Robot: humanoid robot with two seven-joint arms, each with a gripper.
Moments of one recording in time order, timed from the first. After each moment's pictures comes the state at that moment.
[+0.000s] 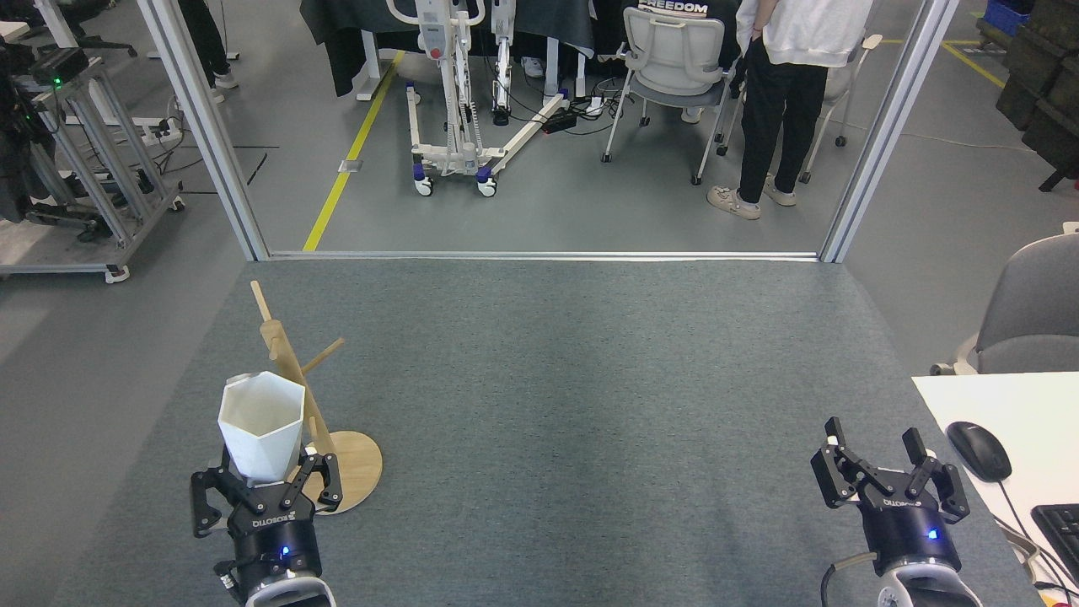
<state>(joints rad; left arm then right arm) -0.09 0.09 -0.15 -1.37 -1.79 0.66 0.15 -0.08 -0.27 -0.04 -1.33 1.12 -0.03 -0.18</state>
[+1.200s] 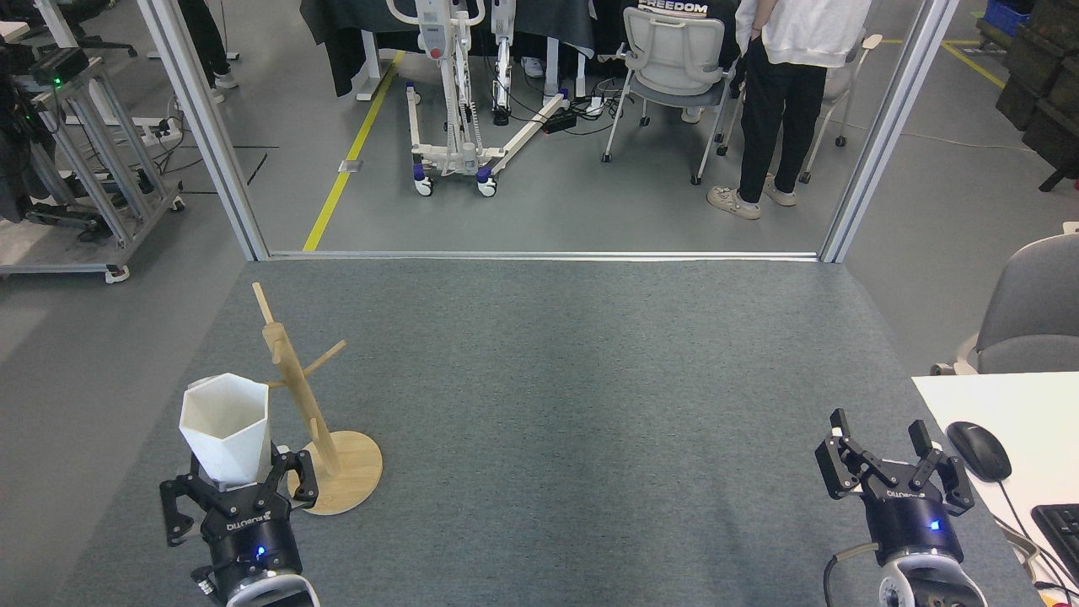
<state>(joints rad) -0.08 0.09 -0.09 -1.40 -1.74 0.67 0.15 -0.10 -0.28 -0.03 -1.31 1.12 -0.01 -0.19</state>
